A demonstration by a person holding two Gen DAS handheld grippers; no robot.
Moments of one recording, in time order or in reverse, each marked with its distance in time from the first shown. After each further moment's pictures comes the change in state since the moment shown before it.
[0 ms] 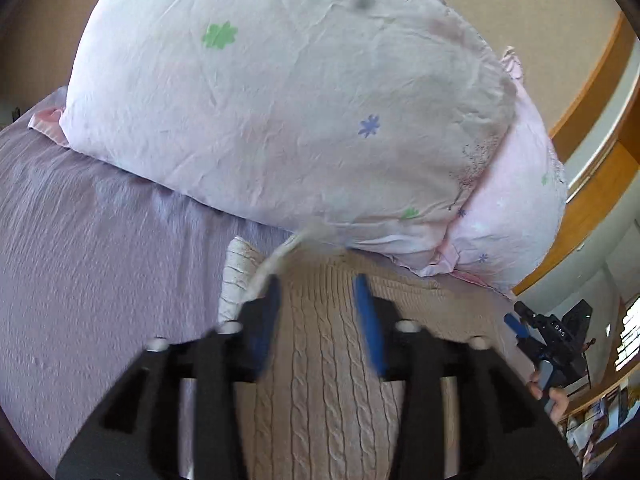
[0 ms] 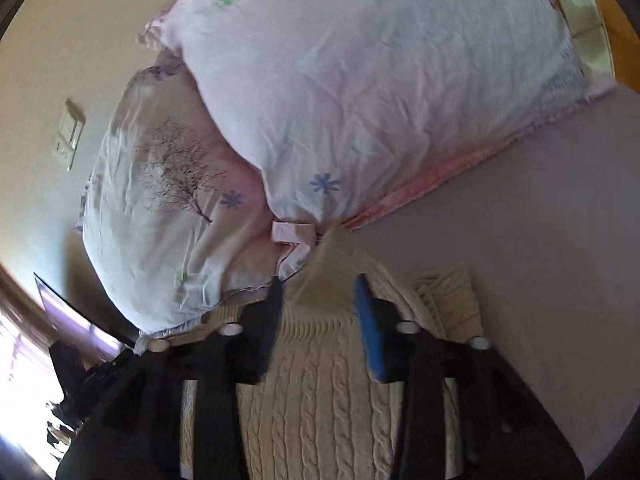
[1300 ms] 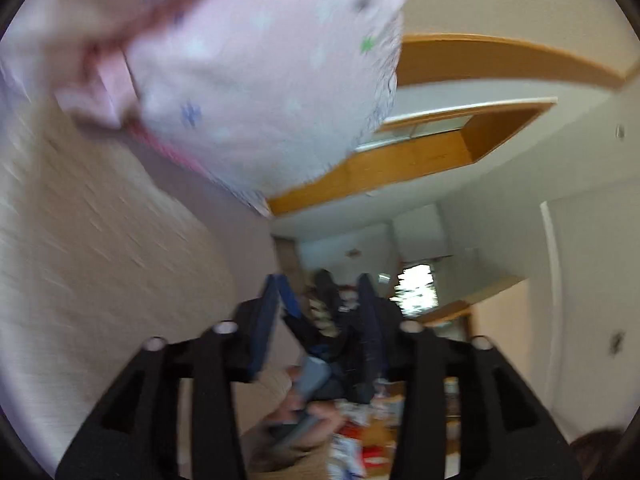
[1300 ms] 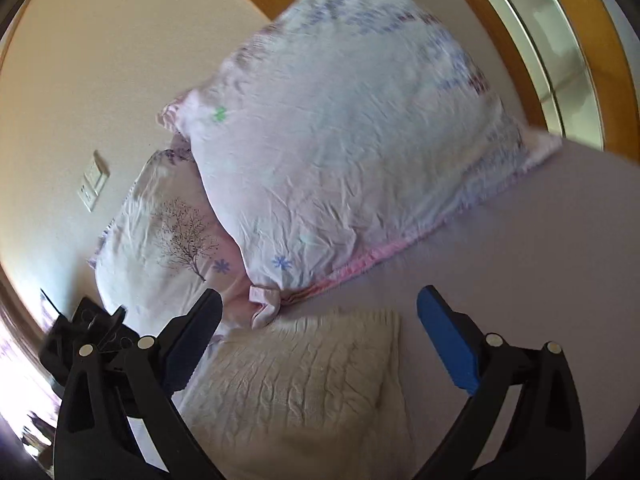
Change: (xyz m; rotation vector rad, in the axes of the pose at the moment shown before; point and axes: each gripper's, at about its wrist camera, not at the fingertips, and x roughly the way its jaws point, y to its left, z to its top) left arm 0.136 -0.216 -0.065 -0.209 0.354 -0.834; right arm -0.062 -0.051 0.036 0.038 -0.110 0.093
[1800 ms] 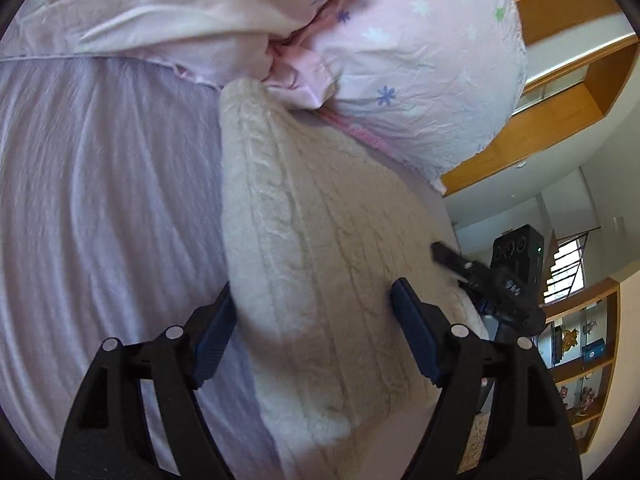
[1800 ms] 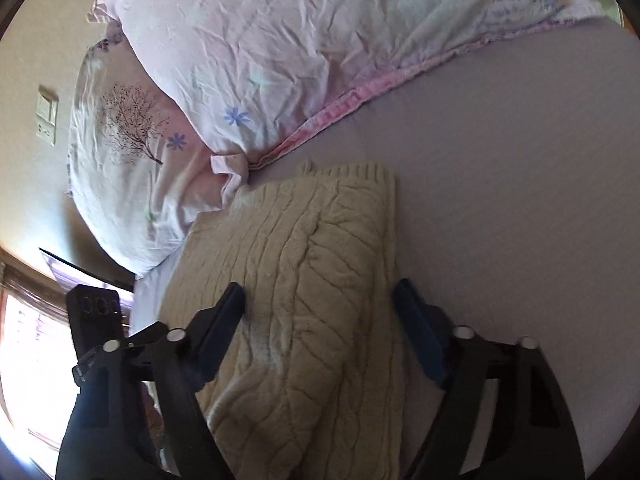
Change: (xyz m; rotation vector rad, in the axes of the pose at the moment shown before) left arm -0.007 0.053 -0.025 0.083 0.074 0.552; right arm 0.076 -0.015 -0.025 0.014 0.501 -0.110
